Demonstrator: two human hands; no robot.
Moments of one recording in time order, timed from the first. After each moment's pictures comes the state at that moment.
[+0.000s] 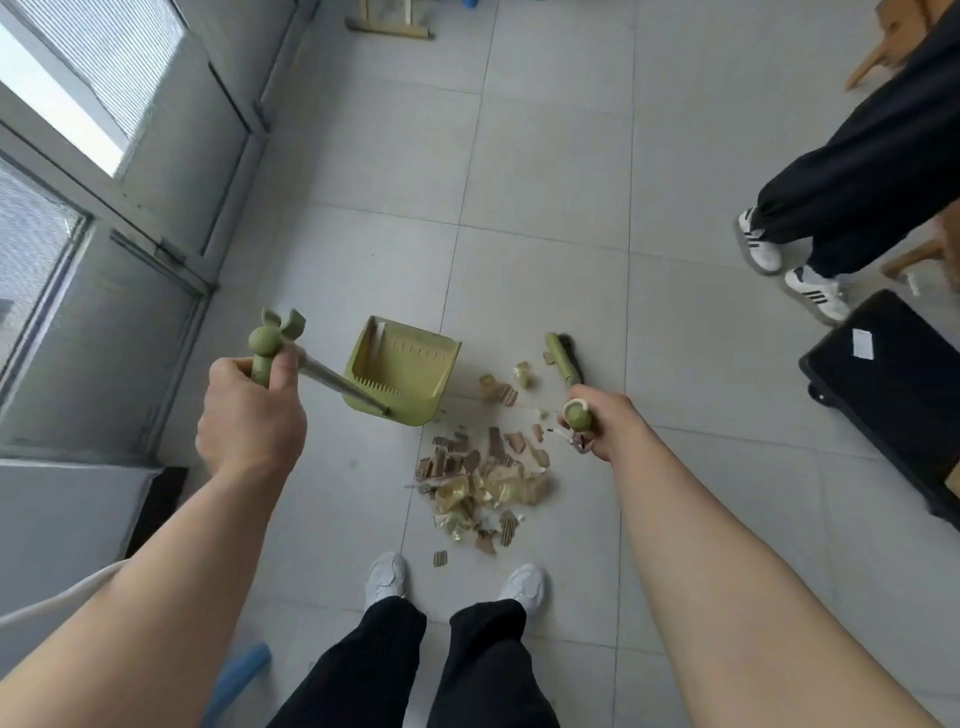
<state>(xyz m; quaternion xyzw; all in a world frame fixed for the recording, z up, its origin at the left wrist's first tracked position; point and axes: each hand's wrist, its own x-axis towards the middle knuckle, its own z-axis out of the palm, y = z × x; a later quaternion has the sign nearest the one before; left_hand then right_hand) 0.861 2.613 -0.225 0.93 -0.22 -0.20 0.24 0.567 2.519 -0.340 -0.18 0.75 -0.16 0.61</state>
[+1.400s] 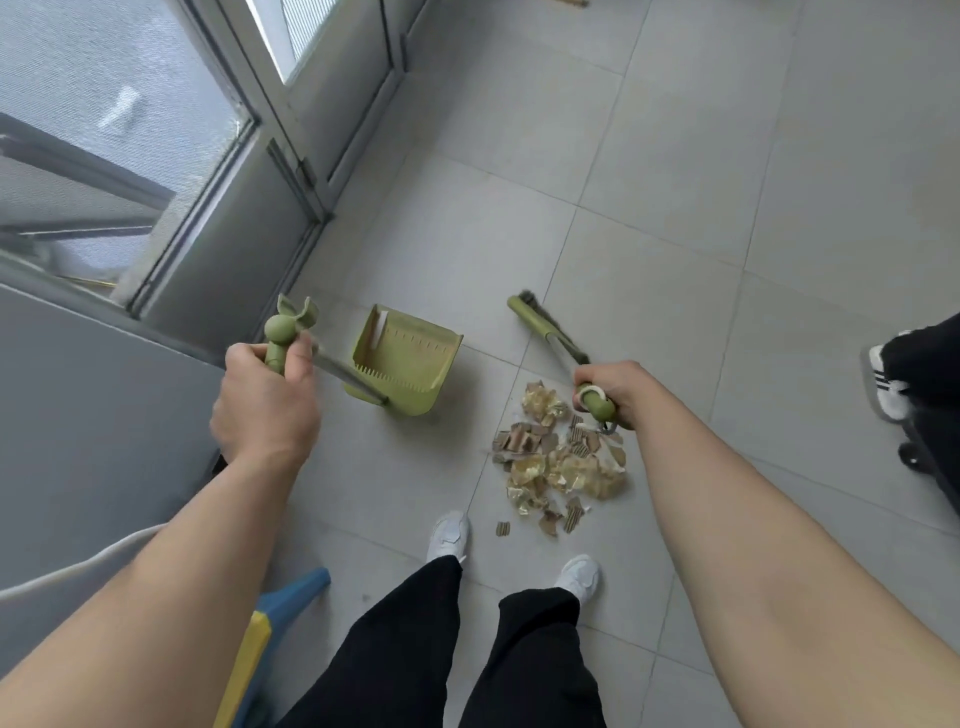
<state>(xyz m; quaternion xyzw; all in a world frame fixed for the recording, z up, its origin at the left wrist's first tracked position) 1.060 2.731 -0.252 0.94 -0.14 -0.19 0.23 0.787 2.554 -0.351 -0.37 0.73 -0.01 0.57</state>
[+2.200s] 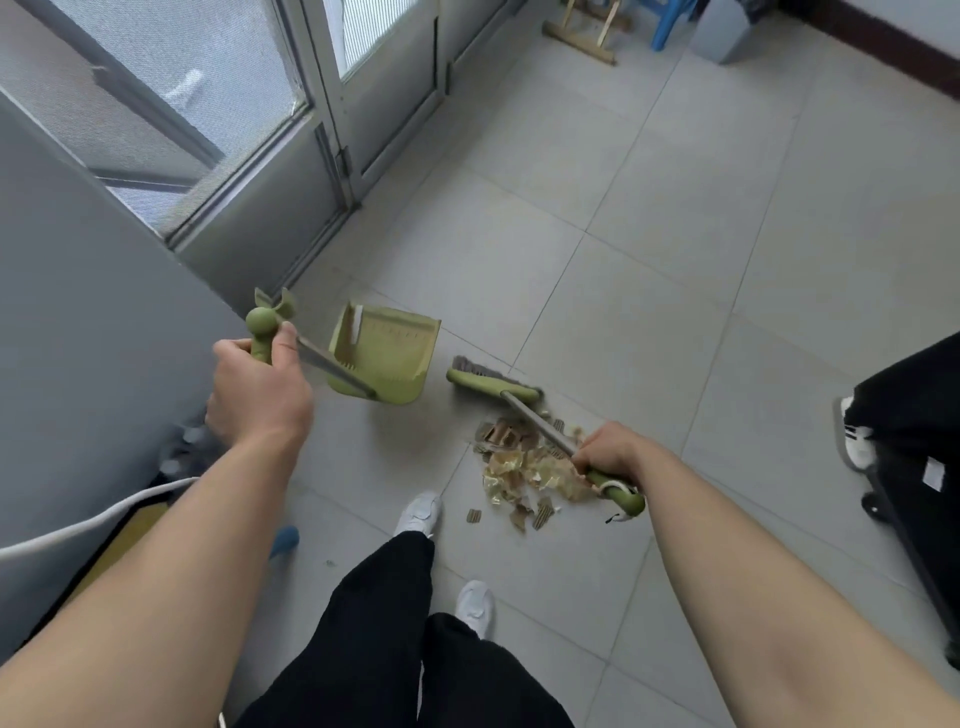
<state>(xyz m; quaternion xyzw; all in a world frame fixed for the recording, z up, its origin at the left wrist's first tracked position) 0.998 2.833 -0.236 0.94 -0.04 -0.17 0.30 0.703 2.661 -0.325 -0.58 0.62 0.27 0.46</state>
